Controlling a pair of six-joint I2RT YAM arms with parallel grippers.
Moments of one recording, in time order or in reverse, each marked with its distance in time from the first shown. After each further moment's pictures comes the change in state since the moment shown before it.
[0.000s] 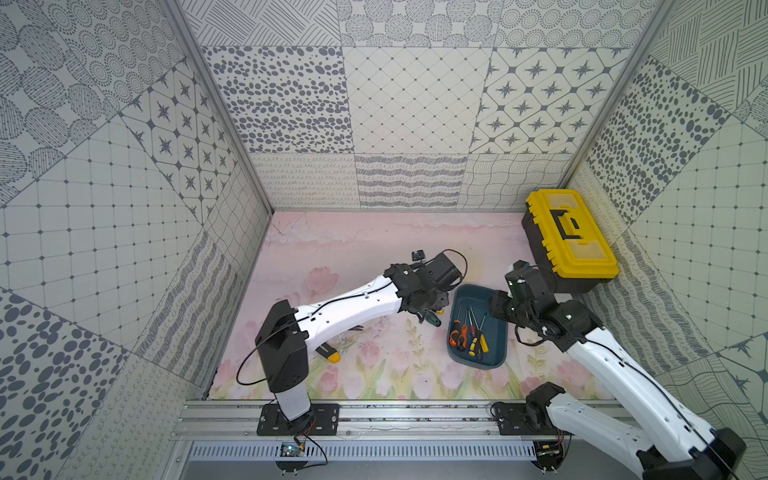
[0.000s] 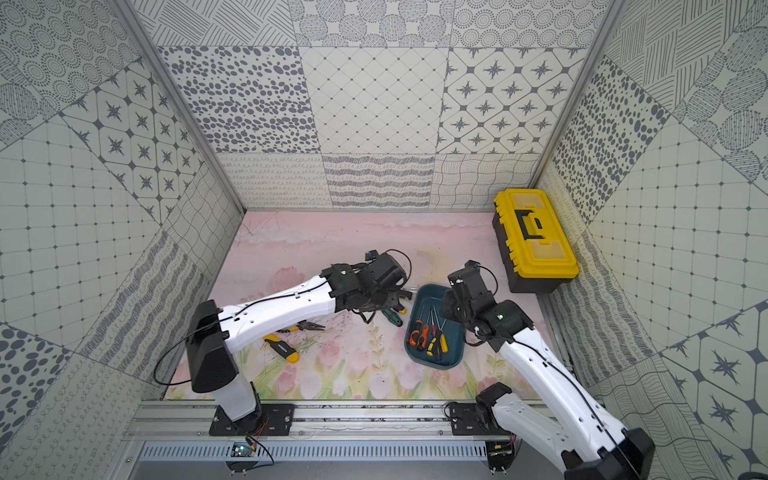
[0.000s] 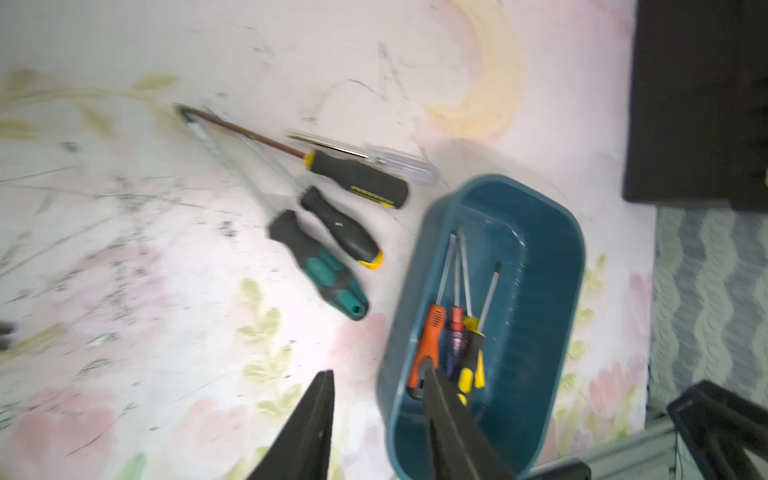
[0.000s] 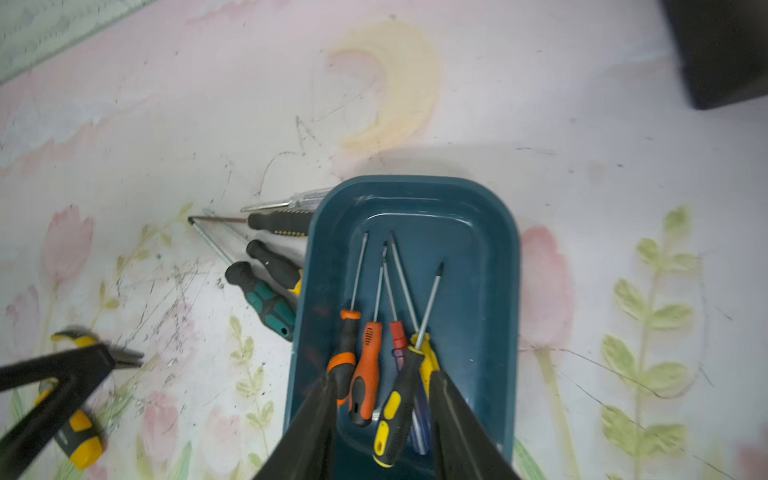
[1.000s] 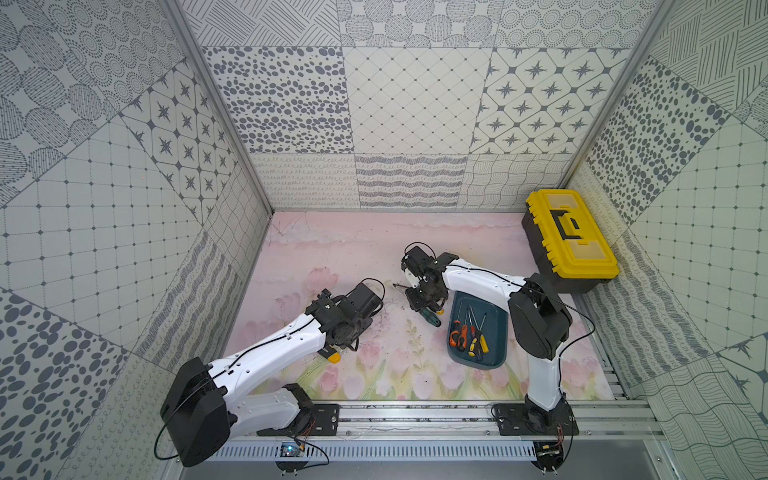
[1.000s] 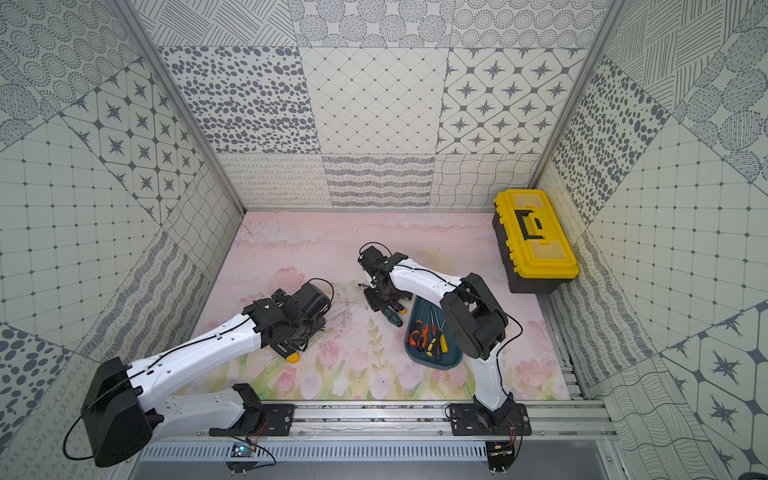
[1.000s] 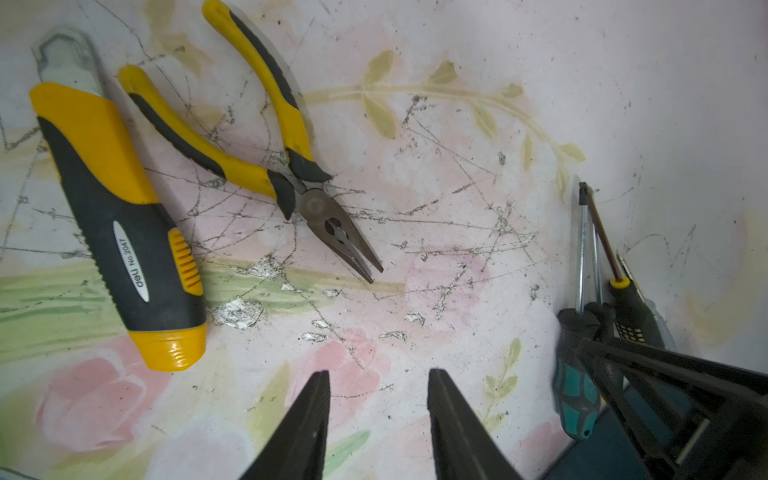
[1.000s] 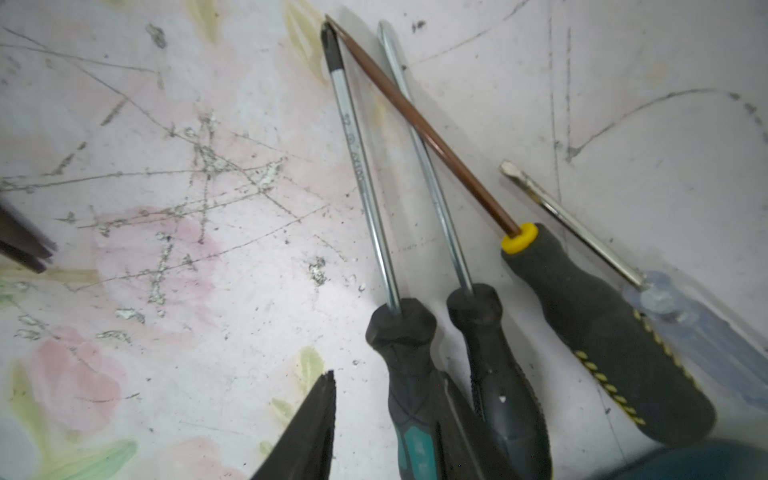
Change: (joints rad) left arm 0.238 -0.502 -0.654 -0.005 -0.035 -0.372; right arm 0.208 0.983 0.548 0.032 -0.196 -0.410
